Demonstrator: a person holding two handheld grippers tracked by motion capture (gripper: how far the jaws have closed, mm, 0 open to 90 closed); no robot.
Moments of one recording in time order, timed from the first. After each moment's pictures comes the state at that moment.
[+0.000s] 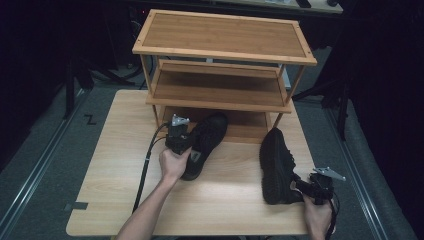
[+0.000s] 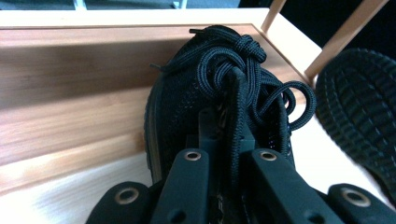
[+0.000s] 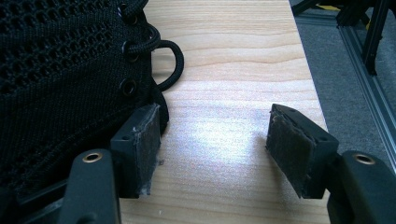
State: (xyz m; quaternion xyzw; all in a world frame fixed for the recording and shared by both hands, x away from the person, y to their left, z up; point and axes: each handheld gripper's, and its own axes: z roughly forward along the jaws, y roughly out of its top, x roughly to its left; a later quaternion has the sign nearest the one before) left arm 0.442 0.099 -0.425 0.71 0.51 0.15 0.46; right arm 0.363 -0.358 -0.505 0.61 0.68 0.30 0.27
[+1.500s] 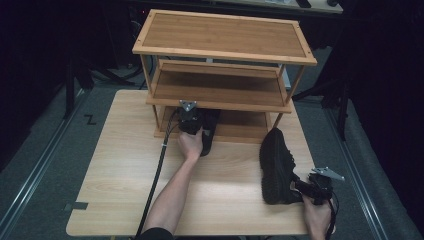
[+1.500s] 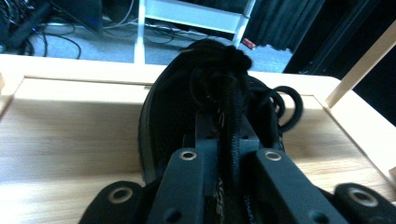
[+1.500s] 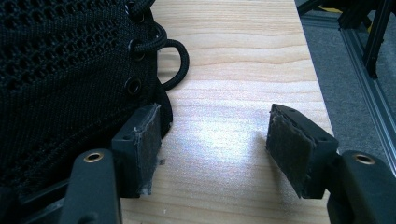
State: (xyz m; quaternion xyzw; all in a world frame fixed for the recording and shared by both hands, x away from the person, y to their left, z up) left arm 0.514 0.068 -0.443 0.61 0.58 0.25 0.48; right arm 0.363 -0.355 -0.506 0.60 0.69 0.30 0.27
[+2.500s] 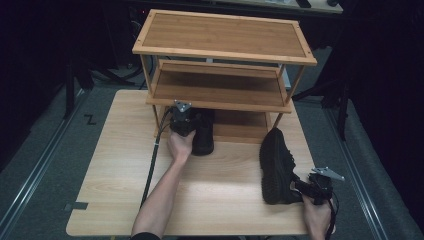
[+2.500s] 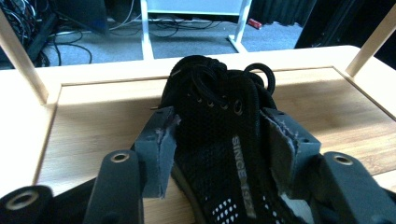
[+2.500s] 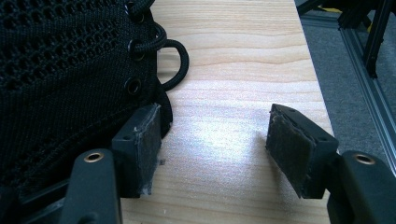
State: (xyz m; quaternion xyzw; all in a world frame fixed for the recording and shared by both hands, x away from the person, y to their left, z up) left arm 0.505 0.094 -0.438 0.66 0.54 0.27 0.44; right arm 0.363 -0.355 -0.506 0.60 0.69 0.30 0.27
